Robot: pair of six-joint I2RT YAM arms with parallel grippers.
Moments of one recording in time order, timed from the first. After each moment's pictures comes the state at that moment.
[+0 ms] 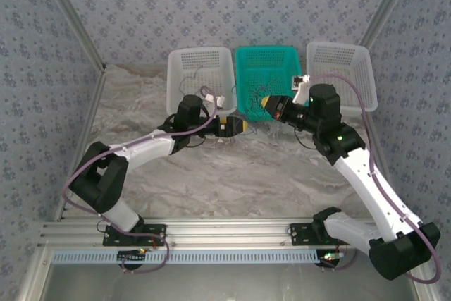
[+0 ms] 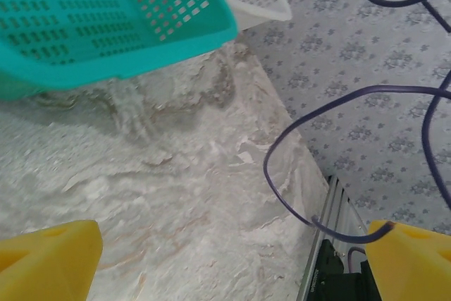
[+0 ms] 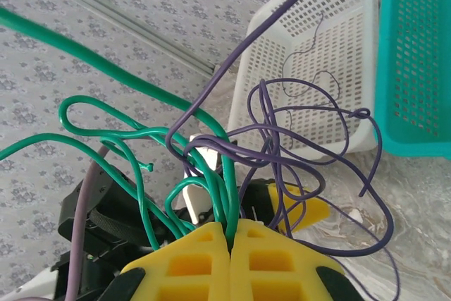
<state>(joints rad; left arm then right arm) -0.64 1.61 0.95 0.27 0.64 -0.66 0.40 1.04 1.07 -0.34 -0.39 0.80</state>
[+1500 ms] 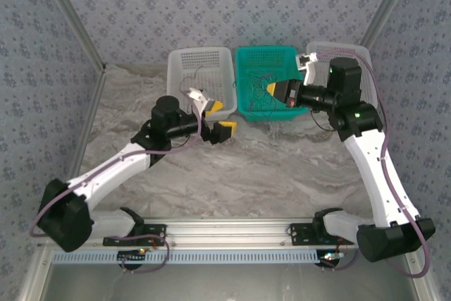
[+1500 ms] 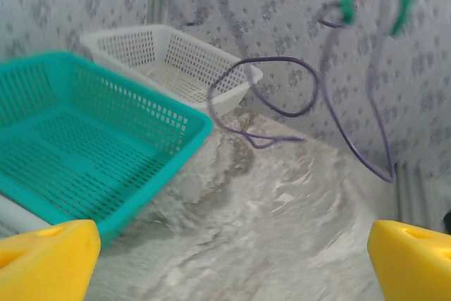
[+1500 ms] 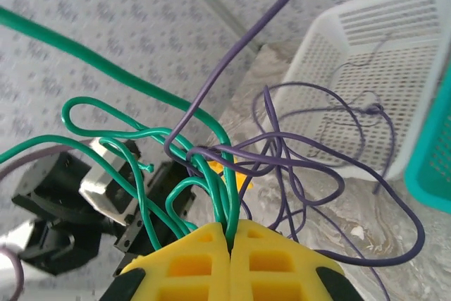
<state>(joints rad) -0.64 1.24 0.88 0.18 0.54 -0.09 0.22 1.18 1.40 -0.60 -0.78 0.44</state>
